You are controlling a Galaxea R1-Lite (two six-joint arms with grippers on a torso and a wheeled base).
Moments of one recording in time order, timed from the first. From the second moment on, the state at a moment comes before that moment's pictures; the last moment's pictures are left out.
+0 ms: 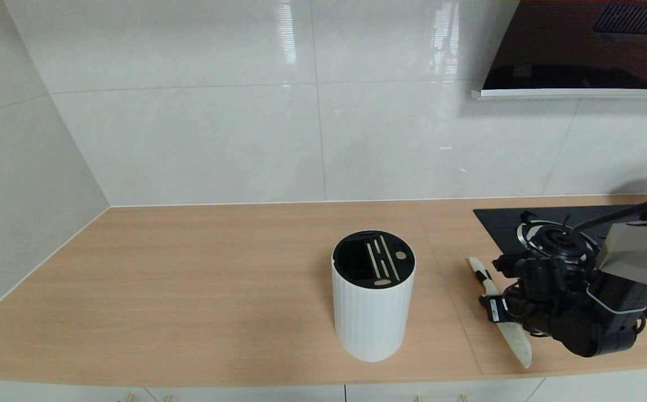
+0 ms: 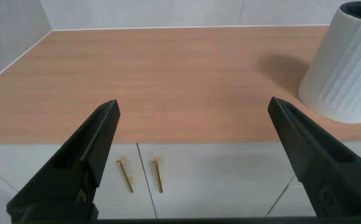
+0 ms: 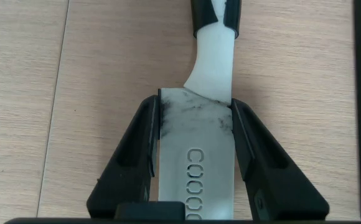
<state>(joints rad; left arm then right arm) 0.00 0.00 0.00 0.00 0.01 0.00 0.11 2.34 -0.73 -0.93 -0.07 -0.01</state>
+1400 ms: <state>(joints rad) -0.01 0.42 -0.47 0.08 -0.24 0.00 0.41 1.71 -0.84 -0.69 -0.19 -0.01</state>
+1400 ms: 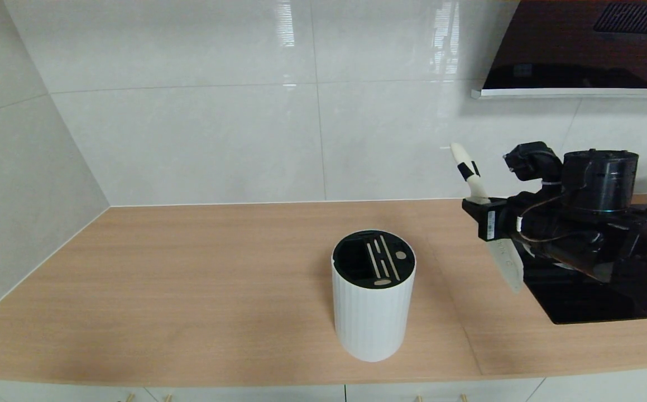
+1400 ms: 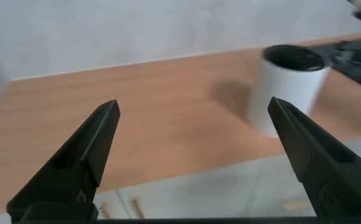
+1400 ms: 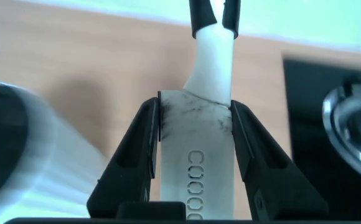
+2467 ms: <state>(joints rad) -0.59 1.64 -0.85 -0.75 -0.25 -0.48 0.79 1.61 -0.89 -0.64 -0.24 -0.03</state>
